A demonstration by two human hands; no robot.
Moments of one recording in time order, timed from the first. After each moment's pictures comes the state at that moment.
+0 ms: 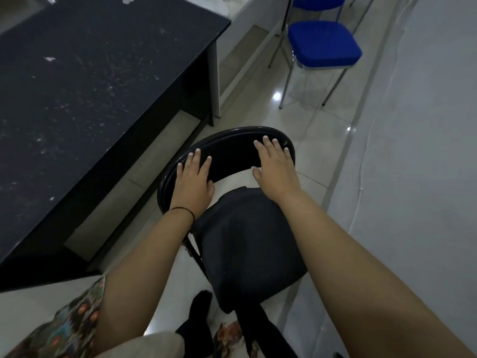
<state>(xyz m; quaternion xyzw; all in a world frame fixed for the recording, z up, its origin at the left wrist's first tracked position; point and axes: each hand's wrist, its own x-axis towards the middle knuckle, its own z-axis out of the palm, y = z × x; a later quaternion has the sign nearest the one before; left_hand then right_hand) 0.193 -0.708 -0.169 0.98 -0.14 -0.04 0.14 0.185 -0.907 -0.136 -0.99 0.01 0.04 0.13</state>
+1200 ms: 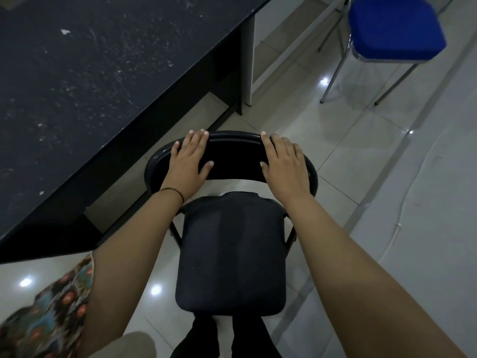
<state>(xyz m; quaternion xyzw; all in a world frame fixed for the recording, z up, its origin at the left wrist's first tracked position) 0.295 -0.718 -0.202 0.98 -0.08 -0.07 0.16 0.291 -0.947 -0.208 -0.99 -0.11 0.00 0.06</state>
